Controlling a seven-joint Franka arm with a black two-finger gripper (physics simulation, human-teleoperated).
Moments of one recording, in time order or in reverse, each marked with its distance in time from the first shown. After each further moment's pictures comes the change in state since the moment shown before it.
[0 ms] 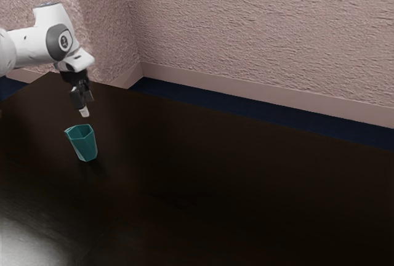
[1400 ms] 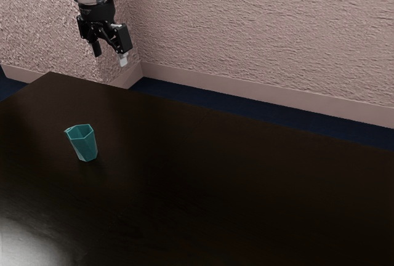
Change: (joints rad) arm -0.237 -0.357 -0.178 0.116 0.239 -0.401 -1.260
